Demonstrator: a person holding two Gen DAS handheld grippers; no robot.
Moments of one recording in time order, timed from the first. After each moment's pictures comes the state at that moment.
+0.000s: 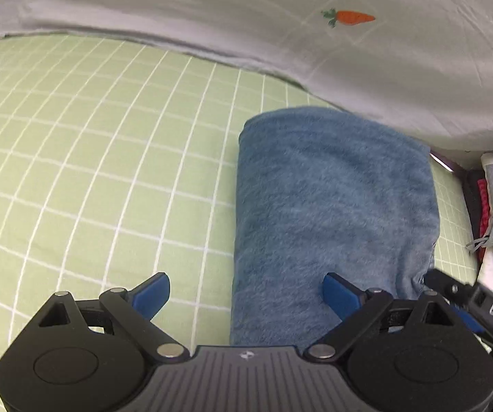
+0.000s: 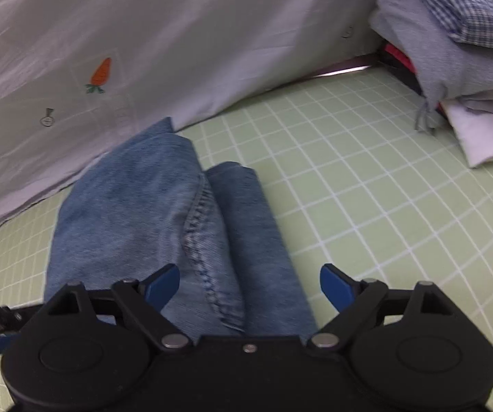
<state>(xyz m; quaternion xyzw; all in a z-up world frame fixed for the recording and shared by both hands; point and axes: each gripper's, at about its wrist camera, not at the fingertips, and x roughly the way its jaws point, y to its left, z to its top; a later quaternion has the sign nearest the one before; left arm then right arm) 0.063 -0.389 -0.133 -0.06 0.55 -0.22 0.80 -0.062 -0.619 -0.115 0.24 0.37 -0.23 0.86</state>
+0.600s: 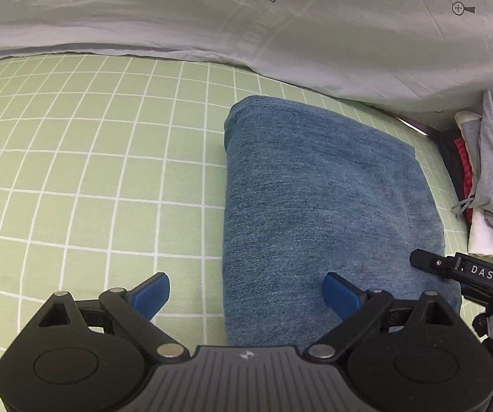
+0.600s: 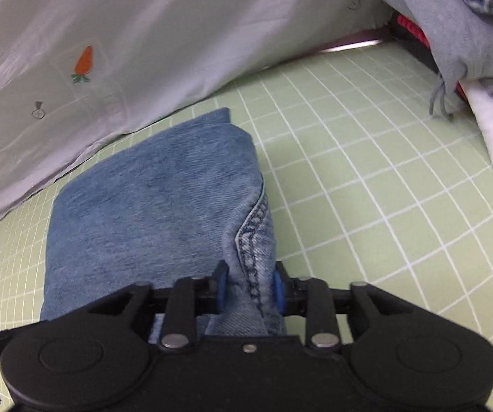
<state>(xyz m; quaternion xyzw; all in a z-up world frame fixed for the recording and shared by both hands) 0.062 -0.423 -0.137 -0.01 0.53 -0.29 0.79 -0.067 -0.680 -0.142 0.29 0.40 -0.21 0.84</state>
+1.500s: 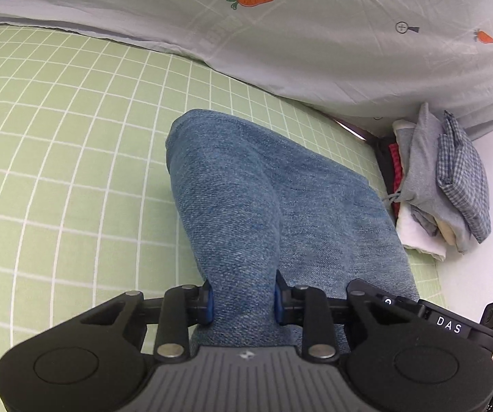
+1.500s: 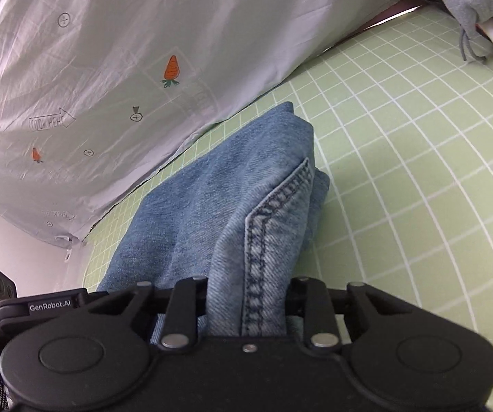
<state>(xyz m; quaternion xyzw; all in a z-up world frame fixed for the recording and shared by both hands) -0.033 -0.376 -0.103 -0.10 0.53 -0.35 0.77 -0.161 -0.633 -0.120 0.38 0.34 -0.07 0.86</state>
